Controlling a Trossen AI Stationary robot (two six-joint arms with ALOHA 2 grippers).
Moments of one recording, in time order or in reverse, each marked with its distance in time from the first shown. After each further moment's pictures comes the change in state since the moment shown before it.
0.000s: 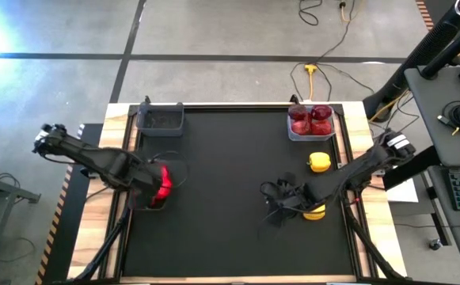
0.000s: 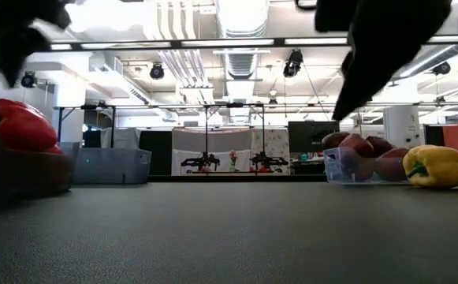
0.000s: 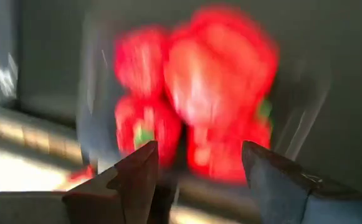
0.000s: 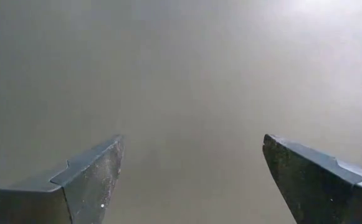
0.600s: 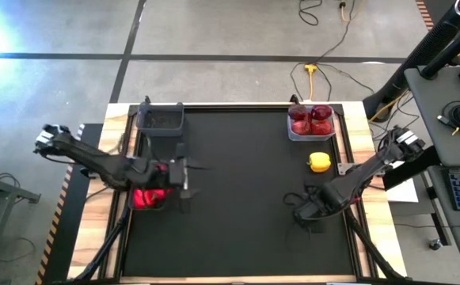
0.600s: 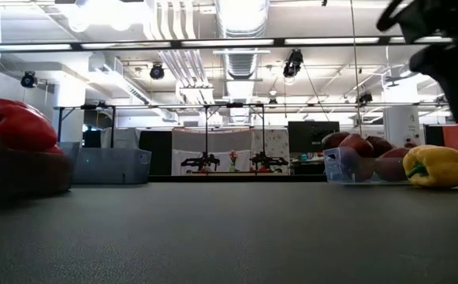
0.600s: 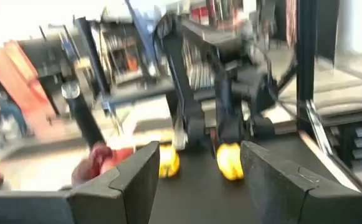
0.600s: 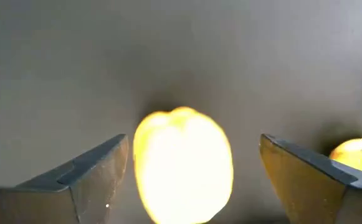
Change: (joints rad) left arm -0.001 0.004 -0.108 1.661 -0.340 0.814; right arm 0.129 -0.135 -0.021 -0.520 -0.295 -0.018
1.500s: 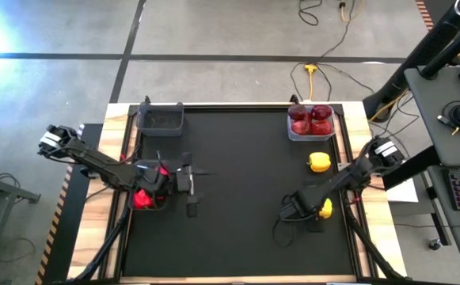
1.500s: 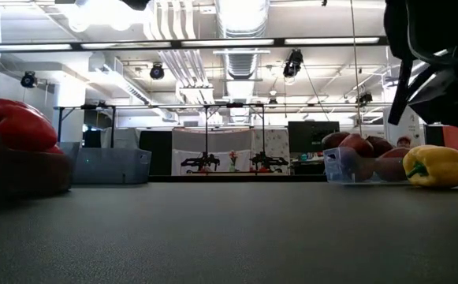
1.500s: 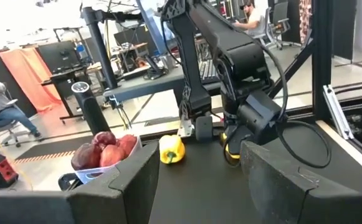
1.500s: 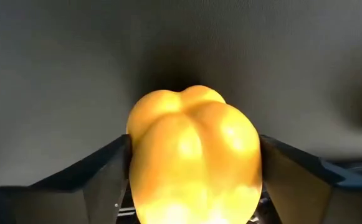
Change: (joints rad) left arm -0.005 0.099 -0.227 0.365 -0.052 0.039; right arm -0.093 0.279 -0.021 -0.090 -0.256 -0.135
